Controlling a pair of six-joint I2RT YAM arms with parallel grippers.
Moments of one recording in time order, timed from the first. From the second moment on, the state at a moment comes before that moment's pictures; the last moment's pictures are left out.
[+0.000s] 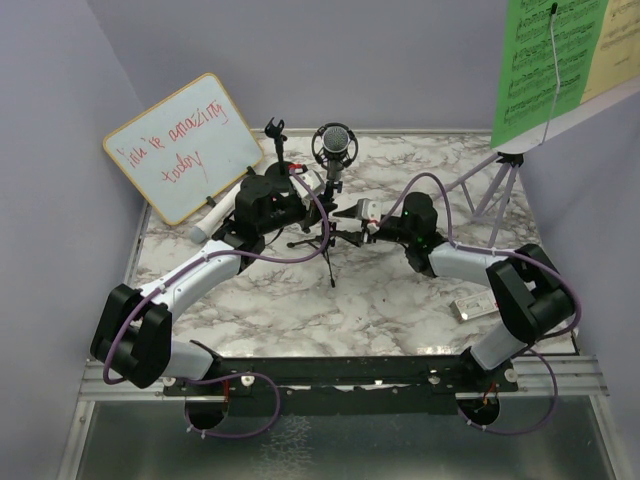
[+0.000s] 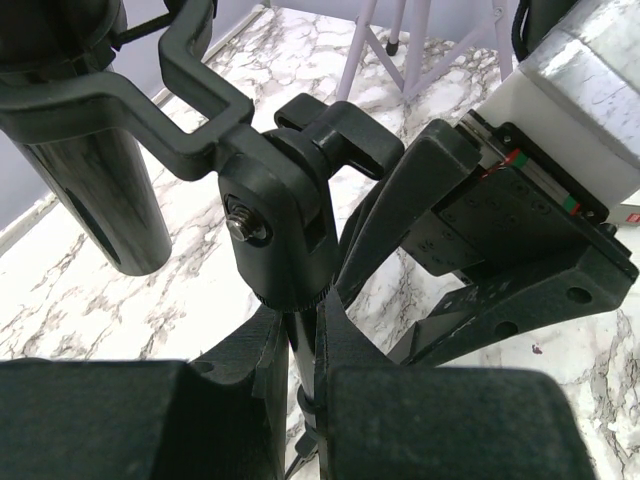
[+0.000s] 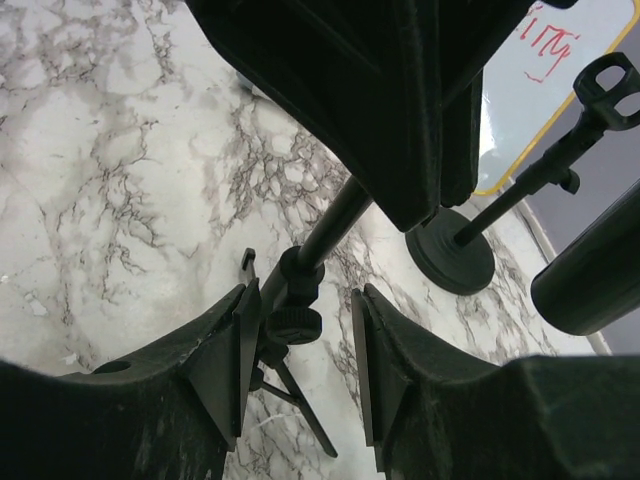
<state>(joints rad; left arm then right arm) -0.53 1.36 0.87 0.36 0.55 0.15 0.52 1.60 0.73 0.81 -0.83 -0.49</state>
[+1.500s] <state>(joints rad) -0.51 1.36 0.88 0.36 0.54 0.15 0.76 1.66 0.57 1.08 -0.27 -1.15</state>
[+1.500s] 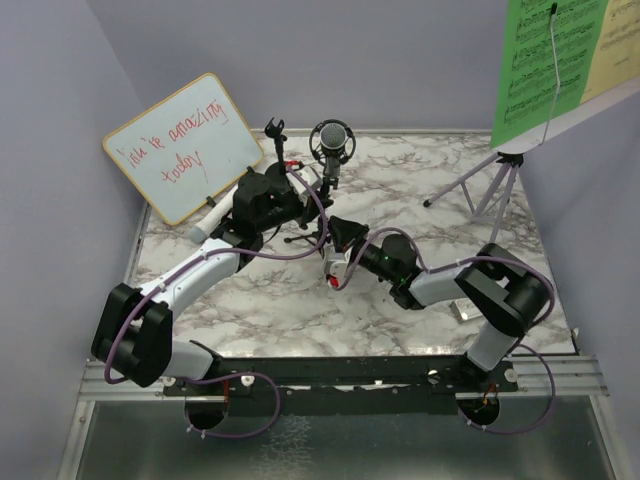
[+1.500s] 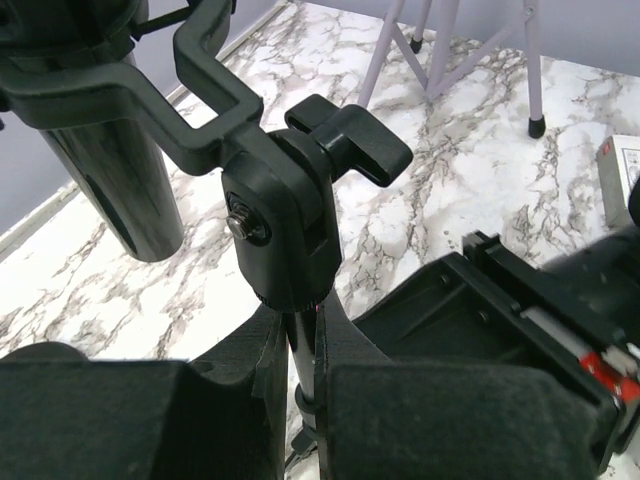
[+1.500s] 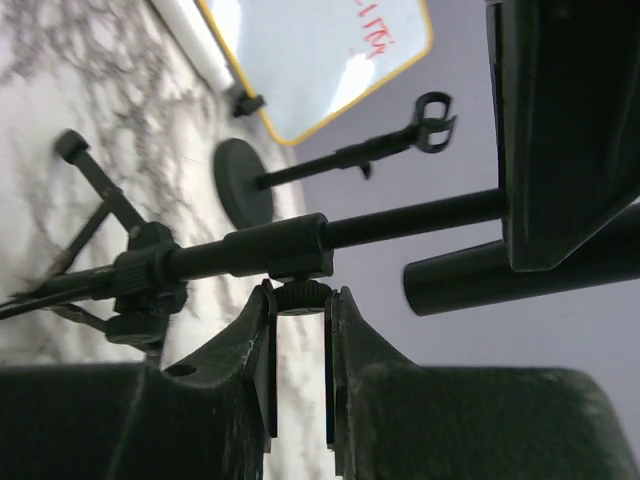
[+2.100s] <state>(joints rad) -0.52 1.37 0.89 0.36 0.53 0.16 0.82 1.63 0.55 1.14 -0.11 -1.04</state>
